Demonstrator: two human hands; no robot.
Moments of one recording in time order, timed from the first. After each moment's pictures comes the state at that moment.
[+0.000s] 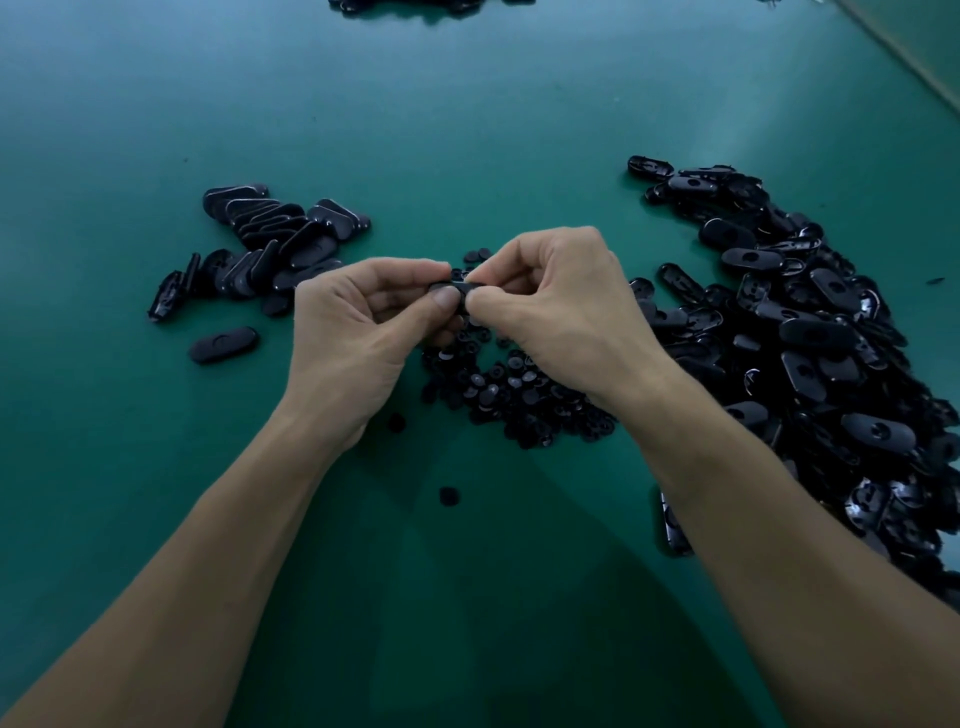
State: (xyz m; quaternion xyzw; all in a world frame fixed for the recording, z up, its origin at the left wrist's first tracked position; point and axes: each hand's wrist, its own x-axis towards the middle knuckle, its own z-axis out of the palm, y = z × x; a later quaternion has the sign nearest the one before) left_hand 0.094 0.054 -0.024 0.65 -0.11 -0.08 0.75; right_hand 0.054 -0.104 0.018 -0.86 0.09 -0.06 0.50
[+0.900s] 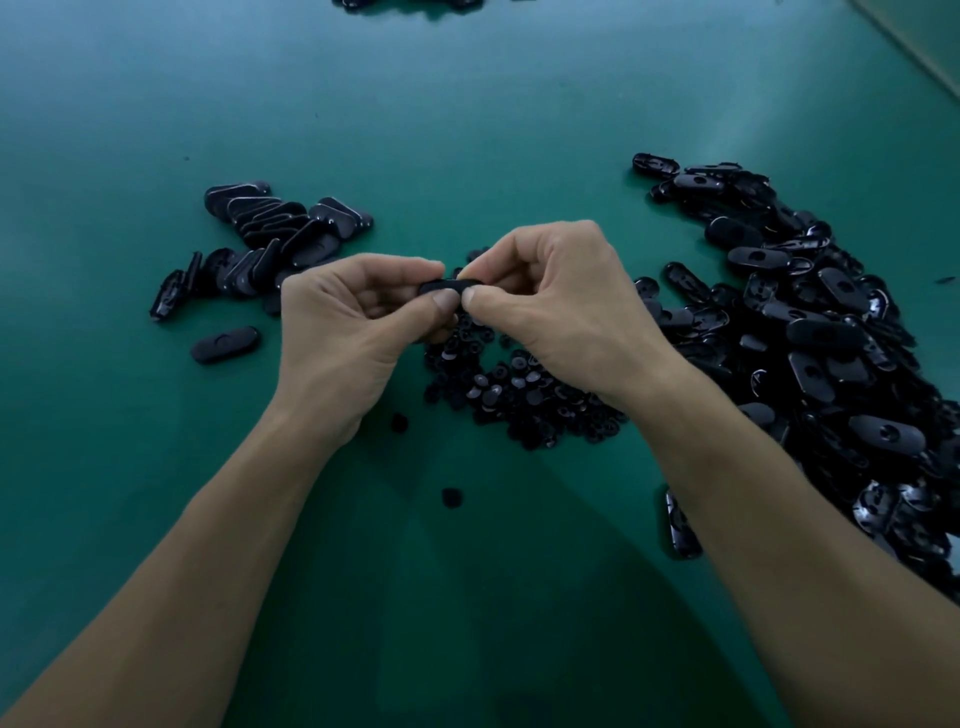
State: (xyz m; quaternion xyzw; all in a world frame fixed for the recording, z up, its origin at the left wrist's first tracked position) left_hand 0.098 0.059 -0.023 0.66 -0.13 -0.06 0.74; right_hand 0.057 -0.105 0.019 -0.85 0.06 -0.04 0.52
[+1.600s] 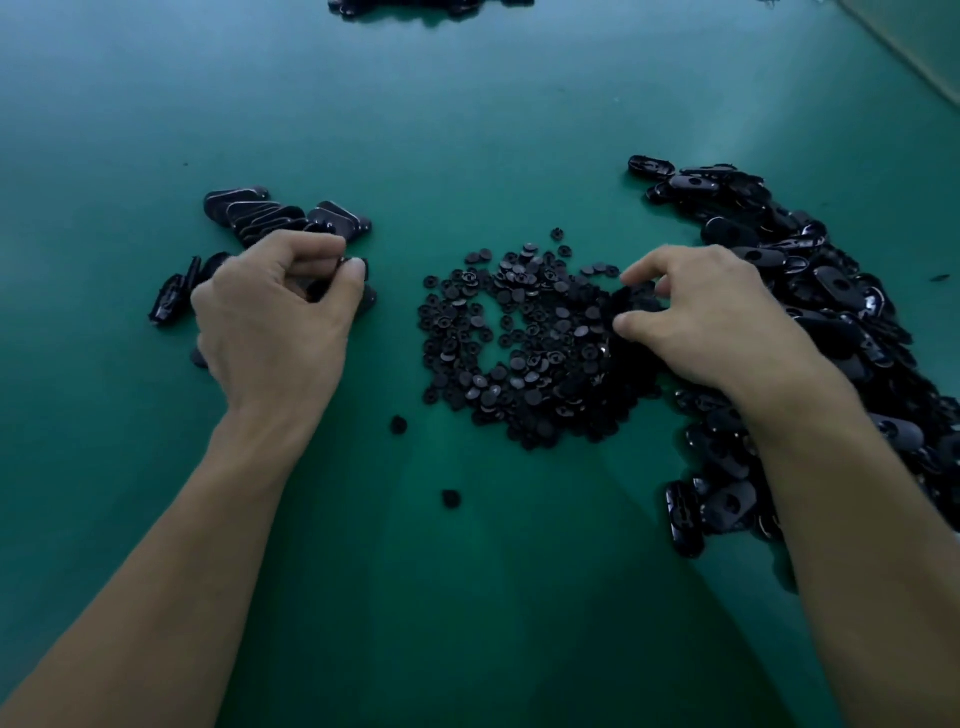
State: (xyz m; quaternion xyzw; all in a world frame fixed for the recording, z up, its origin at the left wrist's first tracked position) left_hand 0.117 0.084 -0.020 0.87 -0.05 0.20 0.46; right_hand 0.030 -0.170 0.032 -0.94 0.25 0.06 0.22
